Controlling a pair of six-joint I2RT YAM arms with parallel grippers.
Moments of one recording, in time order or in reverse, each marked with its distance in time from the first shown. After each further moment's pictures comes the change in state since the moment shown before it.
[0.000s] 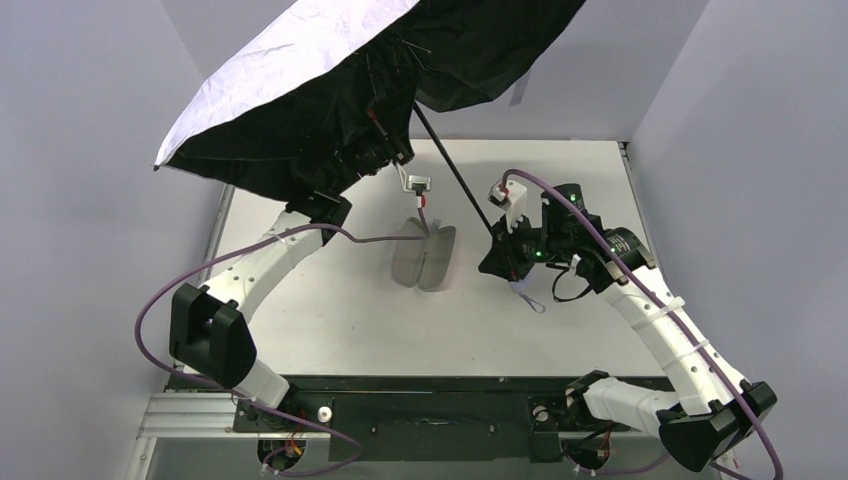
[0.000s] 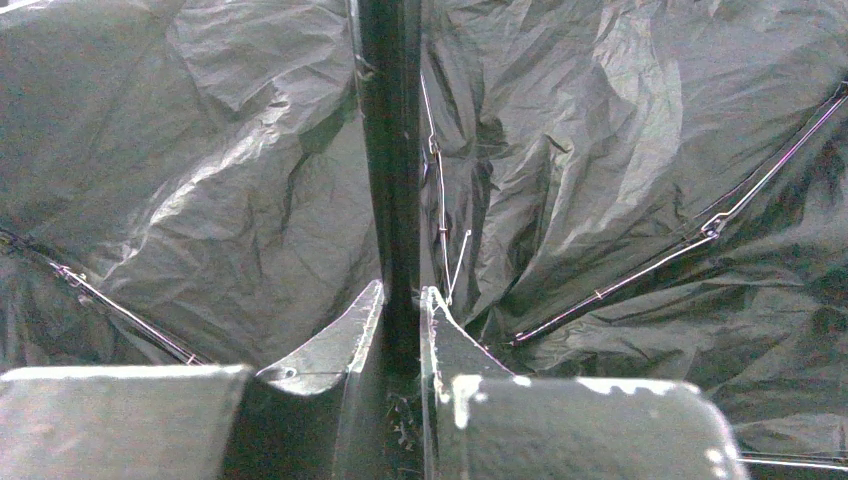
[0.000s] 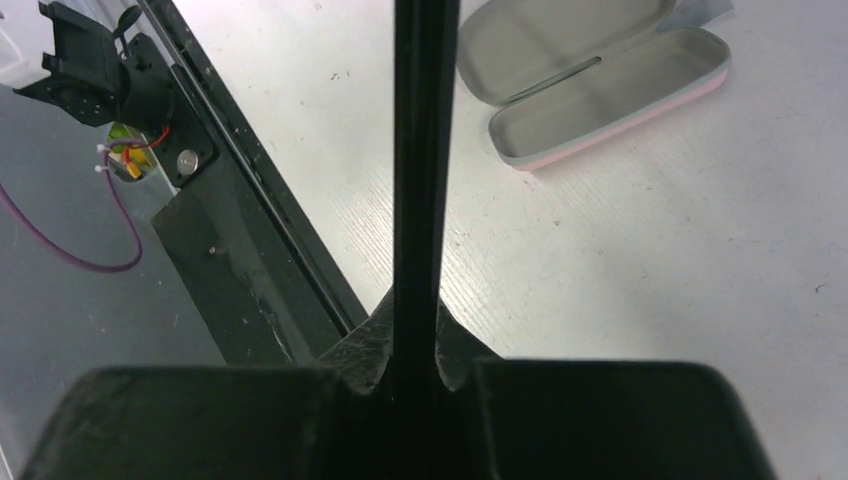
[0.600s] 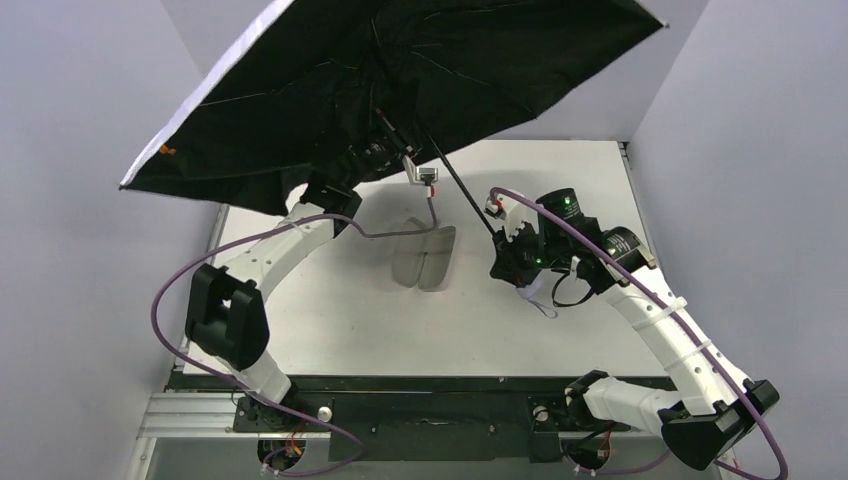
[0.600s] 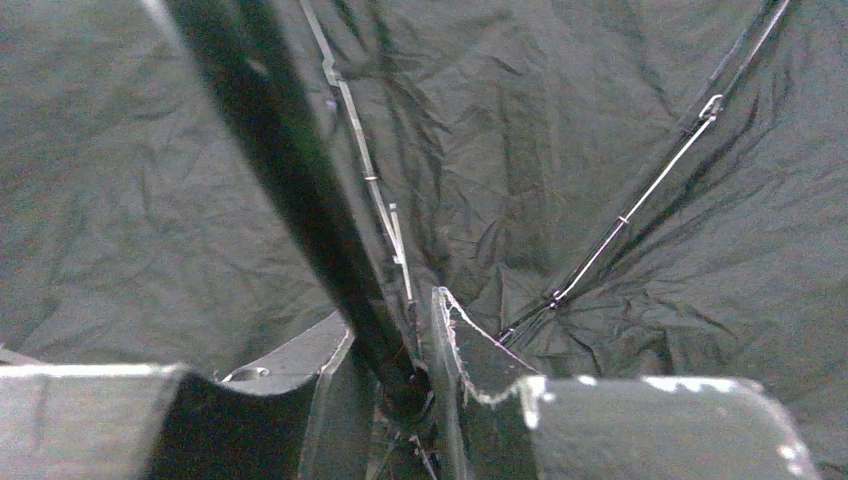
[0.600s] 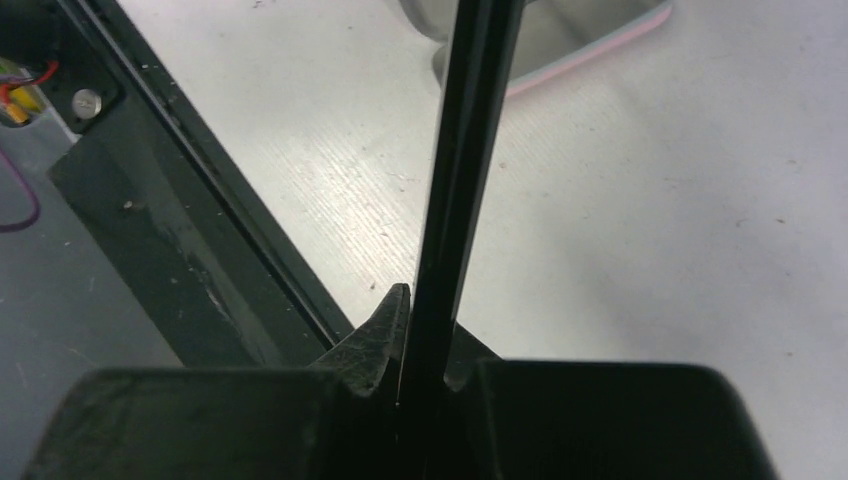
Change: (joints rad) left arm 0.005 0.091 0.024 0.026 -0.060 0.030; right arm 0.048 0.001 0.032 -0.140 0.142 -0.116
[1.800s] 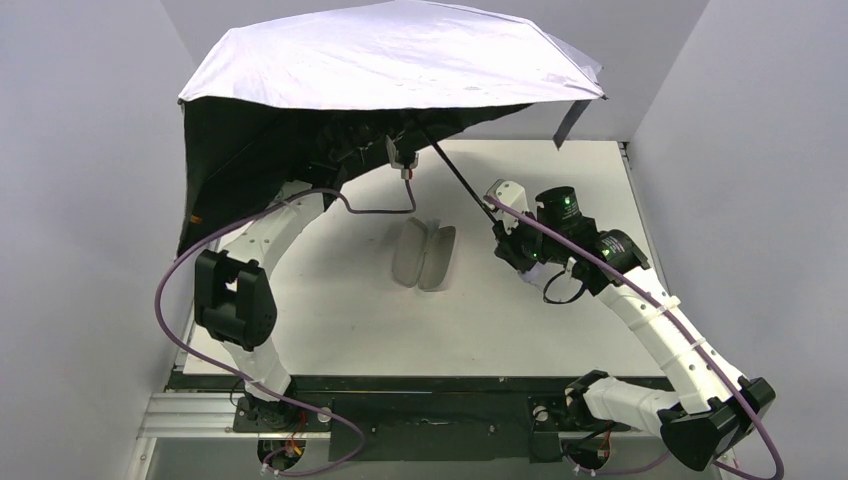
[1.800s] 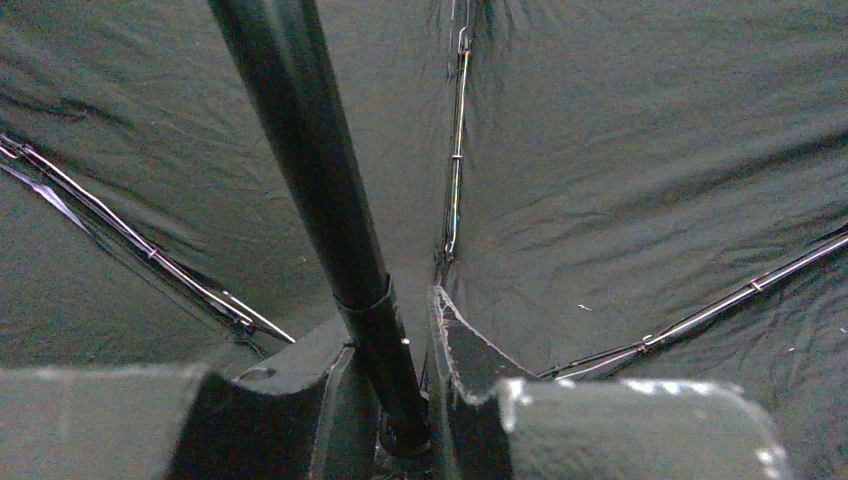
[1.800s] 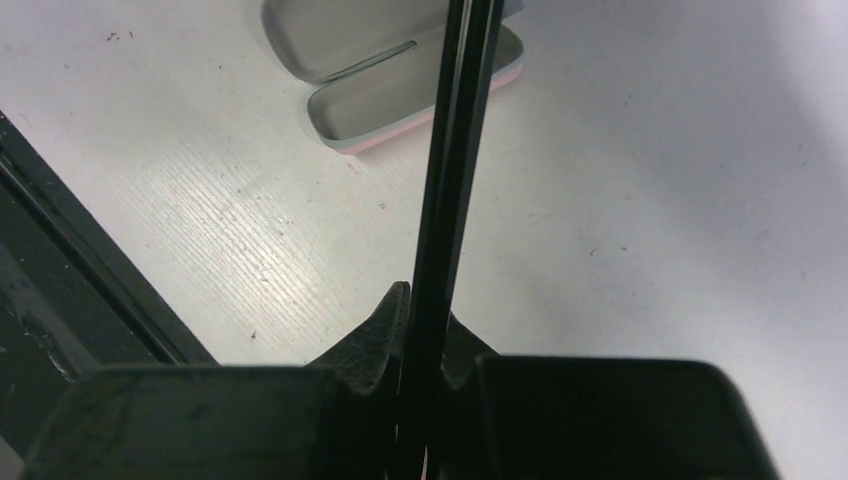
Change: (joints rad) left arm 0.142 0.132 0.195 -0.100 0.190 -0.025; right arm -0.016 -0.006 -0.064 0.158 0.165 -0.124
